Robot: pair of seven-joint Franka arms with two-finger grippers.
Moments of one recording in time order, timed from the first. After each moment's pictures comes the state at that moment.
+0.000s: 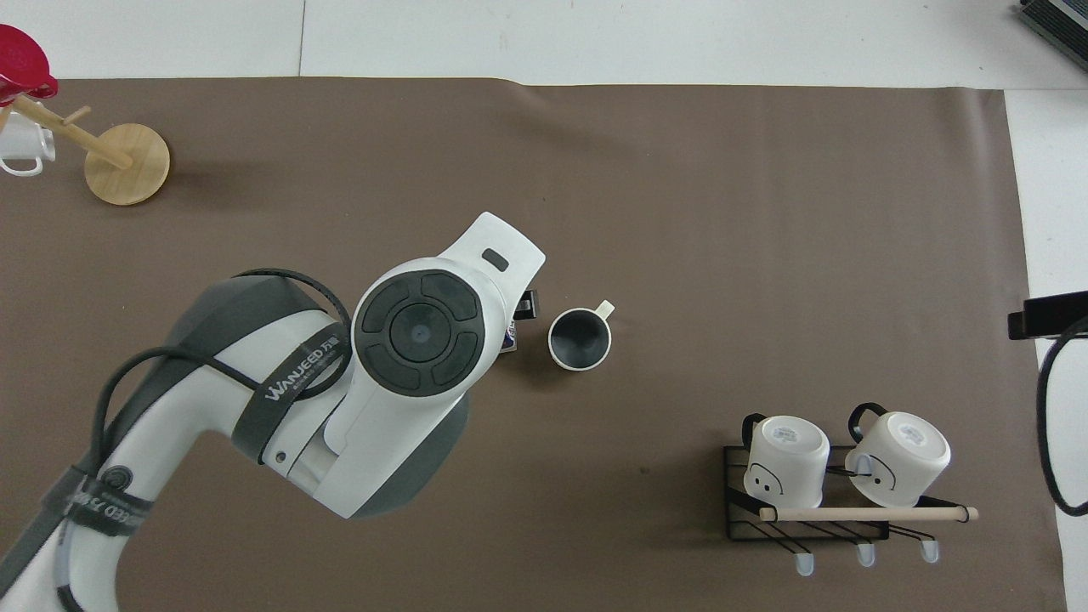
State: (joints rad) left arm -0.60 0.10 -0.03 -1.68 0.13 1.85 -0.68; right arm 0.06 -0.14 -0.09 -1.57 -0.03 1.45 0.04
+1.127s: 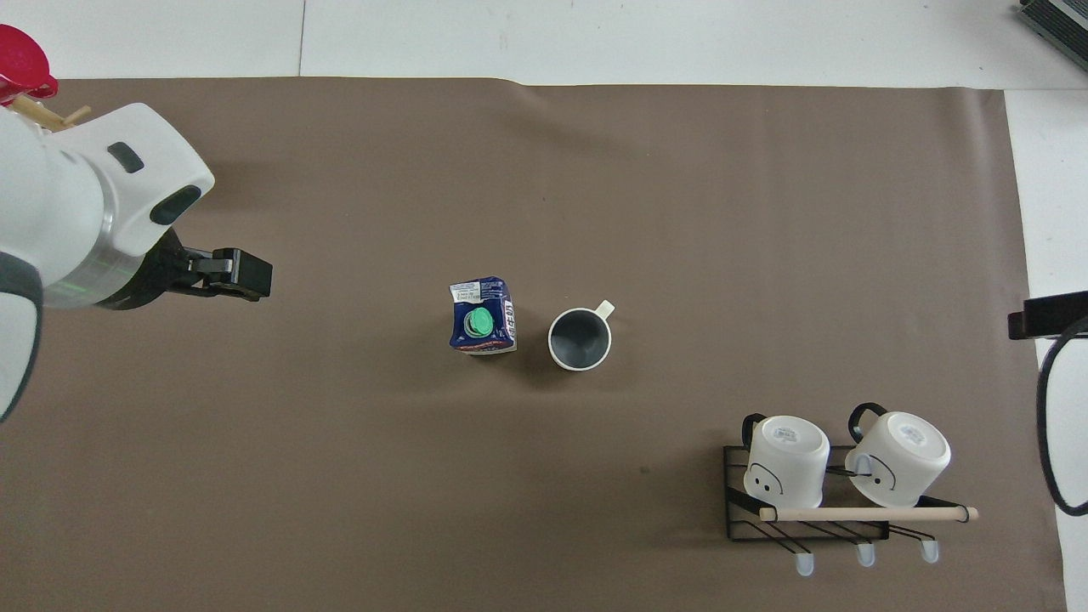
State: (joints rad) left arm -0.21 -0.04 -0.01 -1.54 0.08 1.48 -0.12; right arm 0.06 -0.14 -0.09 -1.57 -0.03 1.45 0.04
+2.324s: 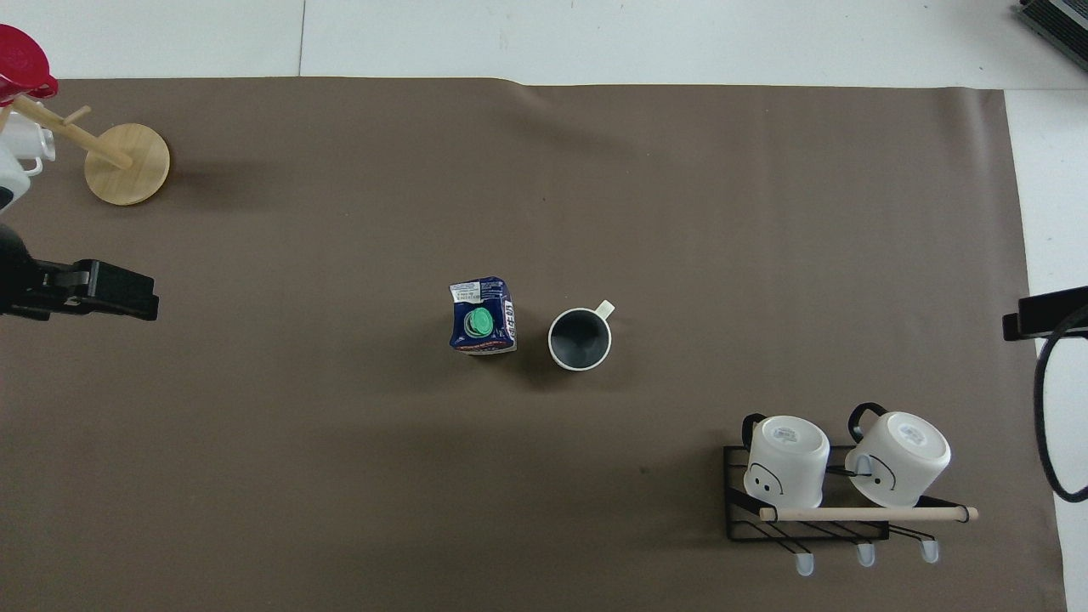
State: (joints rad) left arm -0.12 -0.05 -0.01 -1.54 -0.02 1.46 -0.07; right arm 0.05 -0.11 -0.11 -1.56 0.00 1.43 0.04
